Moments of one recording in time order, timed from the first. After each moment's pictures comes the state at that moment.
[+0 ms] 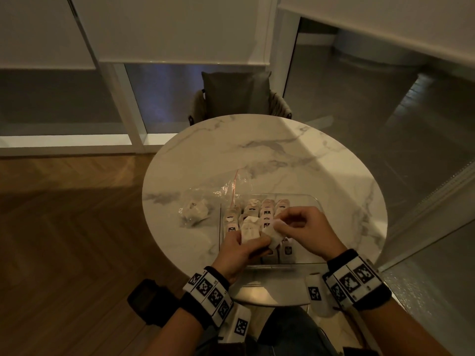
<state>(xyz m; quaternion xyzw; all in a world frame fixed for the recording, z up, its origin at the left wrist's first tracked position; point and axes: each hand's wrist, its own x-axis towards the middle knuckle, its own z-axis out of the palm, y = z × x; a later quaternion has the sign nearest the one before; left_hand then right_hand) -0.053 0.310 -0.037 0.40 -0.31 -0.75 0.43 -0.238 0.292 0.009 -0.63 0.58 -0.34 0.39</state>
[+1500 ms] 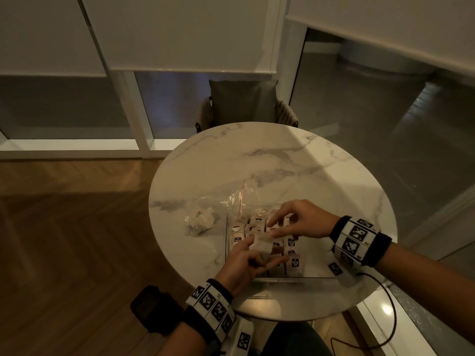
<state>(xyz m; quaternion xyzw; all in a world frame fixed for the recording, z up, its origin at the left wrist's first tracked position) -0.048 0.304 -0.036 0.32 -0.21 -0.83 0.40 -0.235 0.230 0.042 -0.80 0.49 -0.07 0.36</state>
